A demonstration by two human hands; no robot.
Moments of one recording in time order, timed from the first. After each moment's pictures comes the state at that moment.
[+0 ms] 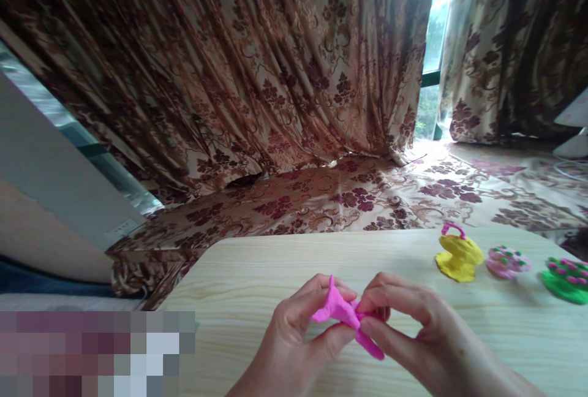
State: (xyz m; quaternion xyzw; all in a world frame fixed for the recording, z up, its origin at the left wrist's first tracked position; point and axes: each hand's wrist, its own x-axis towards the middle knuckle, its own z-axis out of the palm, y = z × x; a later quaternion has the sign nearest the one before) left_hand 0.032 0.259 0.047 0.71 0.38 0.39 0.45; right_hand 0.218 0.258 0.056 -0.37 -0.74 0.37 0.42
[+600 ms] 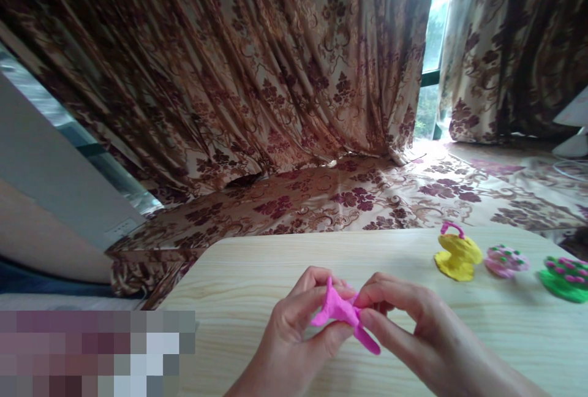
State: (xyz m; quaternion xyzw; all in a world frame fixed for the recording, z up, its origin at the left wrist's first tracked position) left_hand 0.034 0.261 0.050 0.72 0.37 0.40 0.43; right_hand 0.219 0.257 0.056 -0.39 -0.72 0.41 0.41
